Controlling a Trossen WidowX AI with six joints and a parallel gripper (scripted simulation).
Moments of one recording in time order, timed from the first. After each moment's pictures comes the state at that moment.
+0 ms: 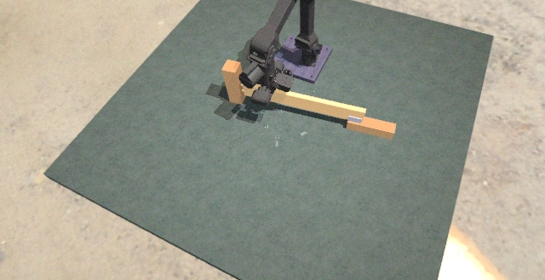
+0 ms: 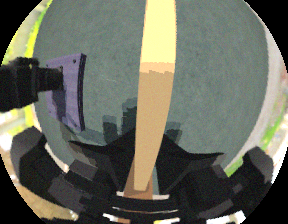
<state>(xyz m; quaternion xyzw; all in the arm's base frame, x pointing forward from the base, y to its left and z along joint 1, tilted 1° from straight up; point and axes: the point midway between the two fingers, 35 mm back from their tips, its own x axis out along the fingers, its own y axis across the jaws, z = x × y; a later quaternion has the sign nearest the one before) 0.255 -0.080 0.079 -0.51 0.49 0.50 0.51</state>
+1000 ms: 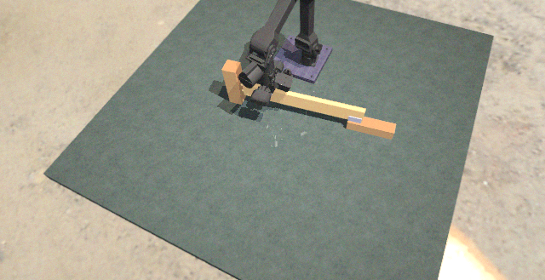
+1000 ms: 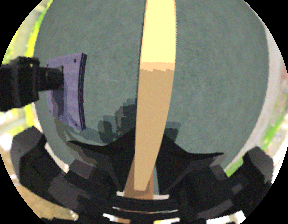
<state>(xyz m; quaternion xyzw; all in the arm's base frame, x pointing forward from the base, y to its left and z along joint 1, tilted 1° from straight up) 0.254 -0.082 0.080 -0.50 0.49 0.50 0.51</state>
